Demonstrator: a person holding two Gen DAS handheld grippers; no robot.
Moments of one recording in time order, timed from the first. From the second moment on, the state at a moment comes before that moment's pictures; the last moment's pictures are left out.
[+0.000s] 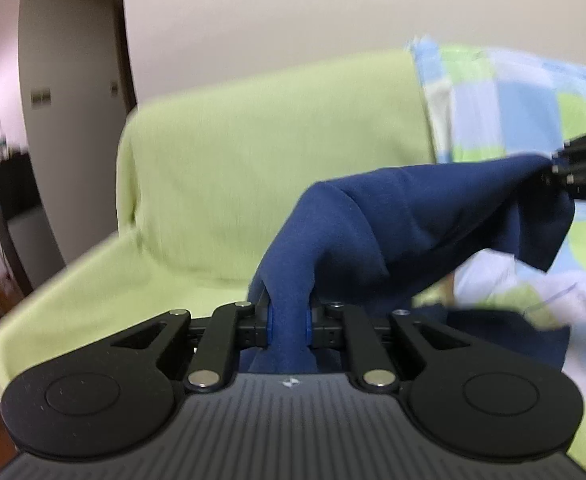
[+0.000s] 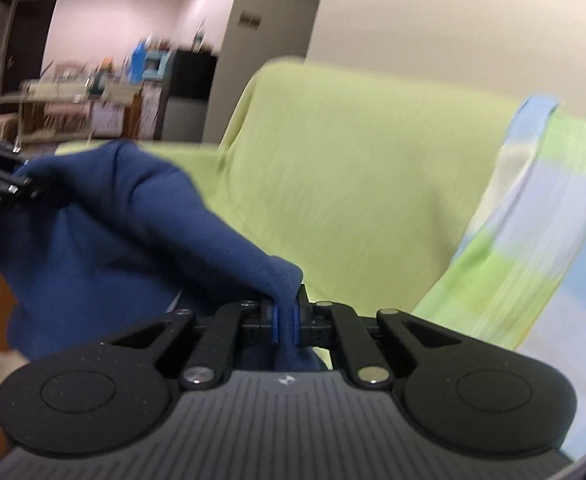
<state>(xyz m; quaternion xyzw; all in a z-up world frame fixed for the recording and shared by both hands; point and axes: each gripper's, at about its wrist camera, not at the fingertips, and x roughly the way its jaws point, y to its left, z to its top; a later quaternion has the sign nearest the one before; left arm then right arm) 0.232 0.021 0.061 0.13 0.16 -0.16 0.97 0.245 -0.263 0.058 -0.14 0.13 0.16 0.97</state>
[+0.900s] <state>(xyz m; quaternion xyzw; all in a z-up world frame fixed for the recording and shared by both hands) 0.156 -0.401 0.185 0.13 0.06 -0.55 0.83 -0.061 -0.601 0.200 -0.13 0.04 -0.21 0.97</state>
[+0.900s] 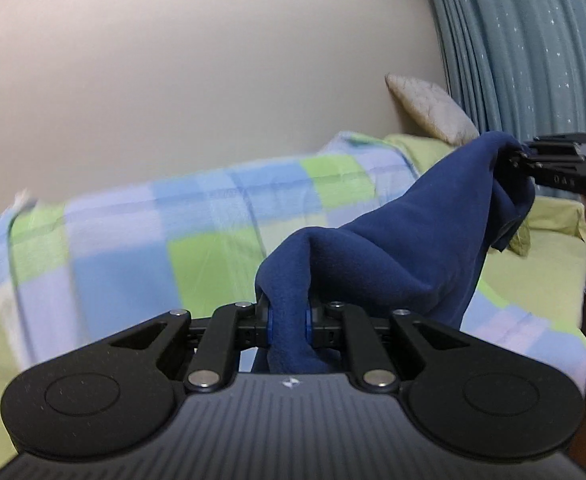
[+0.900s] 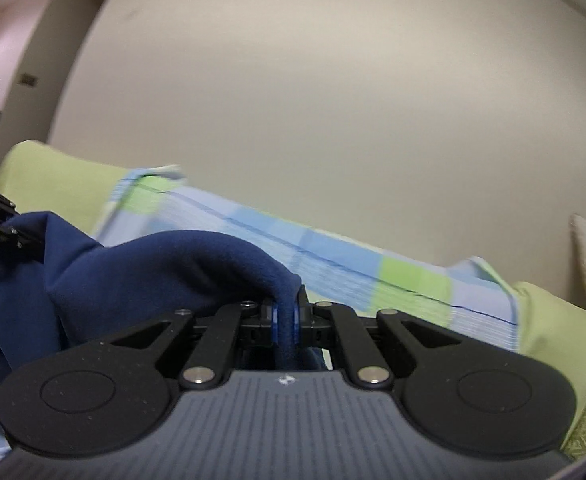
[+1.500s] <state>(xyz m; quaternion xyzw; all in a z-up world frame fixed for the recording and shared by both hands) -0.016 -0.356 -0.018 0.17 0.22 -0.63 0.73 -0.264 -0.585 0.043 -0.01 0.11 -0.21 0.97</state>
